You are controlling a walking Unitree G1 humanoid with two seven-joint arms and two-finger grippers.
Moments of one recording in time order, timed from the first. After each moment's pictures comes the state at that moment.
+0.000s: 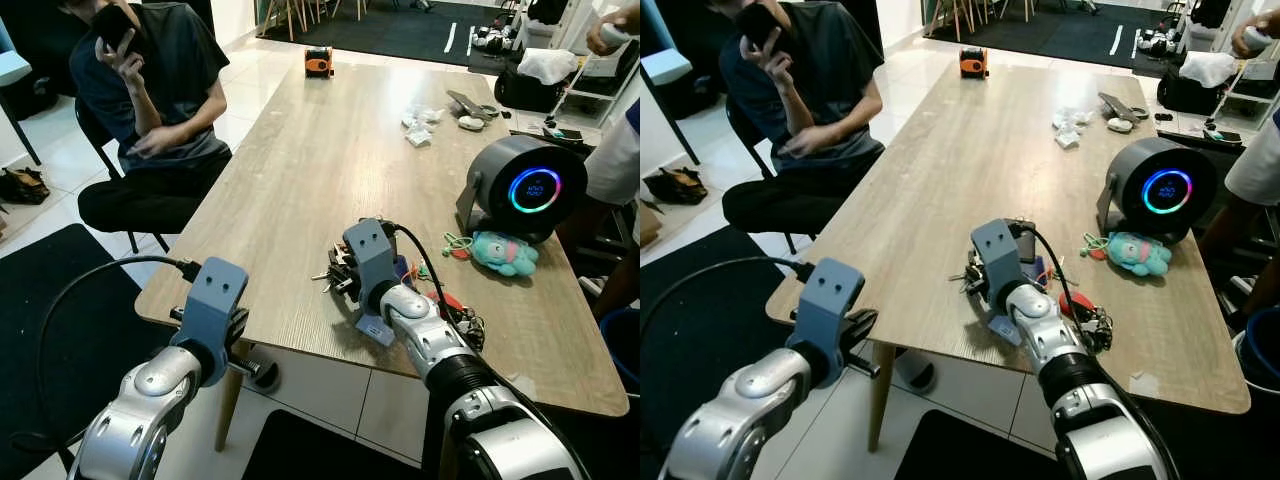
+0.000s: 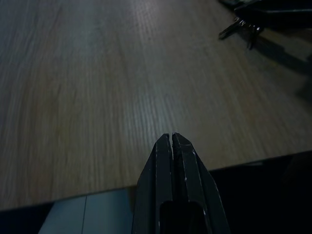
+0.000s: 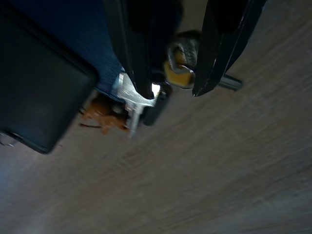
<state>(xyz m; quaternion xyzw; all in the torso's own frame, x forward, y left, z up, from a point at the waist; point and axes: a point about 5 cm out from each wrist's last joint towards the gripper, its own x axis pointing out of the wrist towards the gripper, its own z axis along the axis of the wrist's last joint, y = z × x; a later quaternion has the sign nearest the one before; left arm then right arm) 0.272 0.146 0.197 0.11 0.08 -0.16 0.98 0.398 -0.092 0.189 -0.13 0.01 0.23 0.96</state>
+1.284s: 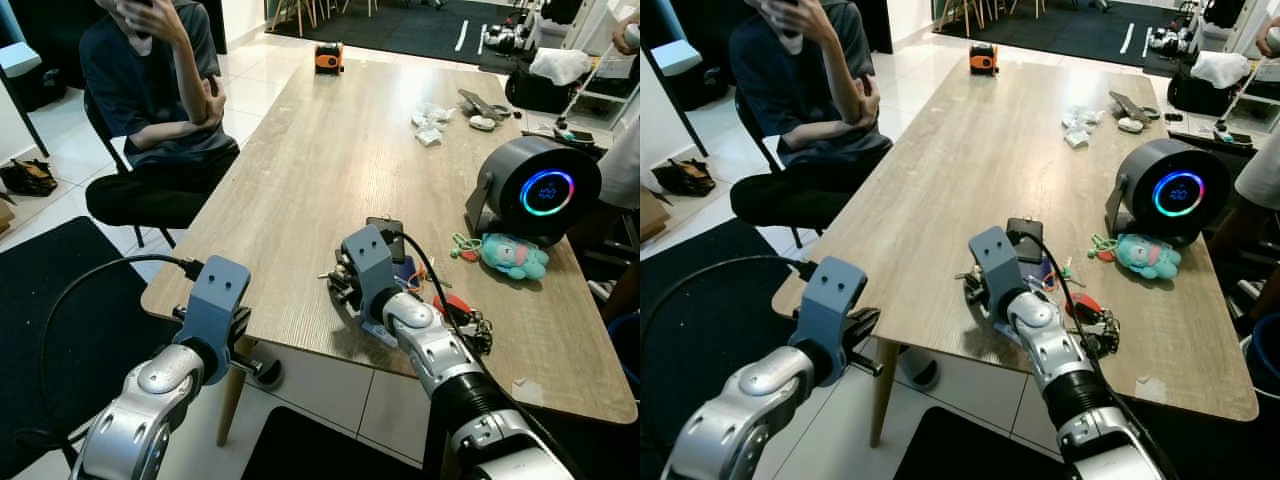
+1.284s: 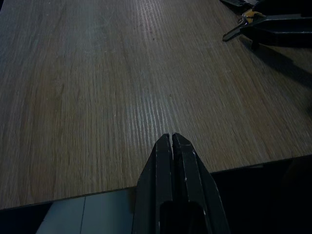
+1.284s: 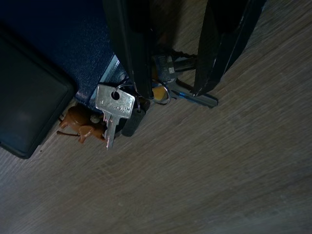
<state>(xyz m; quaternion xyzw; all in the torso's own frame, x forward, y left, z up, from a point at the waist) 0.274 0.142 0.200 0.10 0.07 -0.16 0.98 0.384 -0.095 0.184 -0.14 0.01 0.24 0.96</state>
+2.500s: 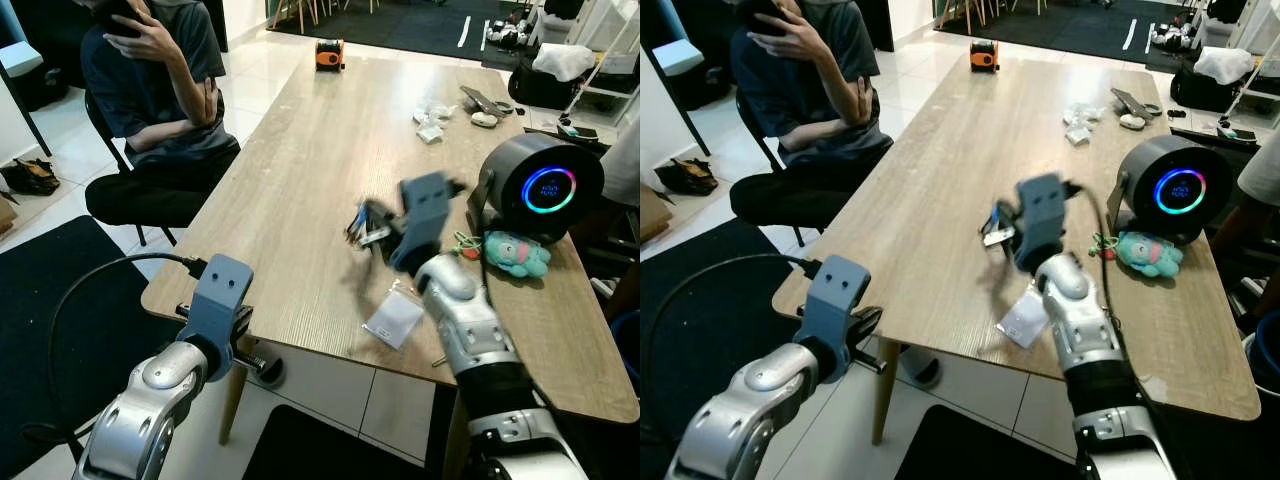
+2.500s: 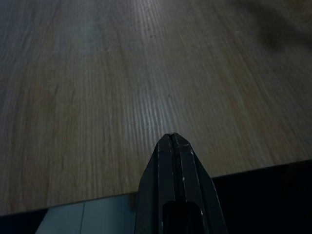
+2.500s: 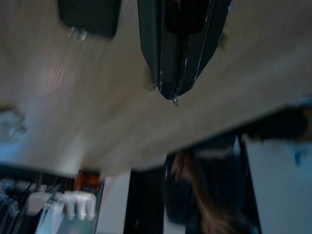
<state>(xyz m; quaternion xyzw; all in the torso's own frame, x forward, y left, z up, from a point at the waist) 0.280 0.139 0.198 0.10 0.08 -0.17 0.98 0.367 -0.128 0.283 -0.02 -0.21 0.19 0.96</state>
